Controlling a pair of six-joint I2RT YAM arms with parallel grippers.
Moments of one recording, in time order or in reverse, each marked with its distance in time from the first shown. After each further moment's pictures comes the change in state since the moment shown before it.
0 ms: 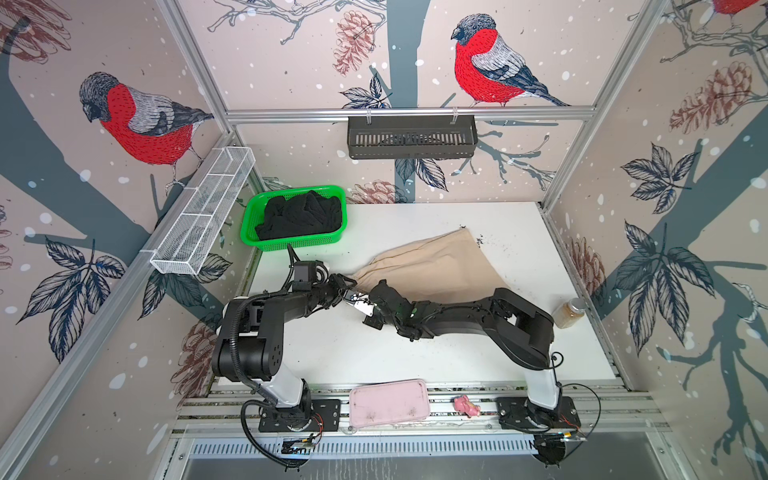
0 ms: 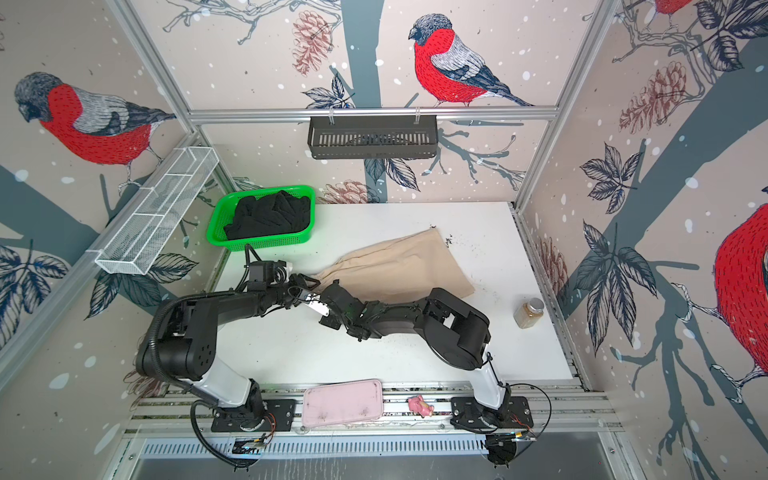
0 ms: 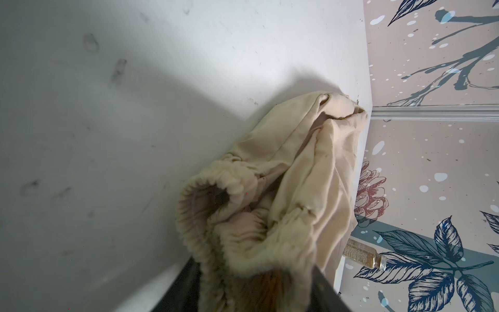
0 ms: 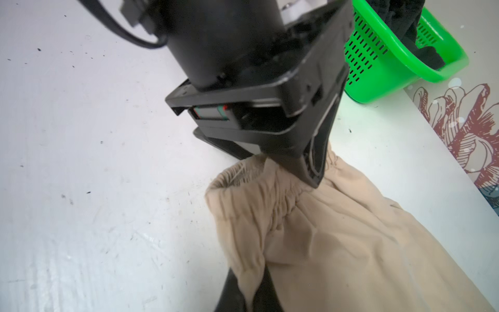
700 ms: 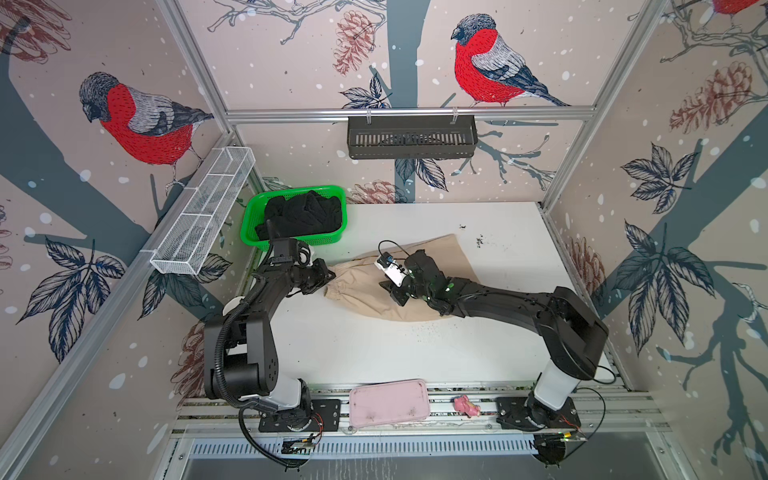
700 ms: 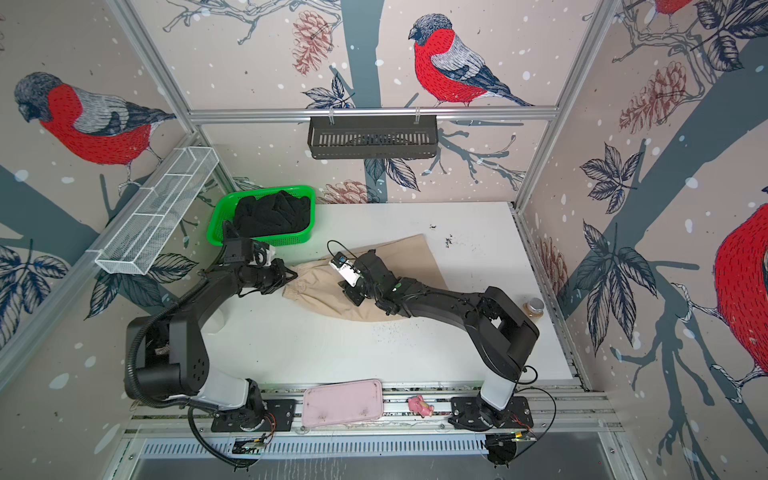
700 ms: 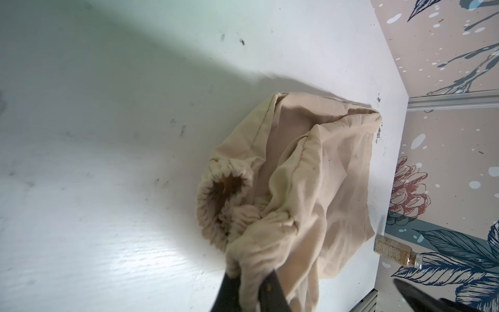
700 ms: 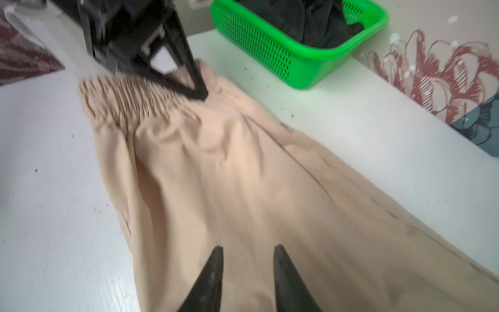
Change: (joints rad) left arm 0.127 -0.107 0.337 -0.652 -0.080 0.332; right arm -0.210 -0.278 -0.108 -0.161 -0.192 0.199
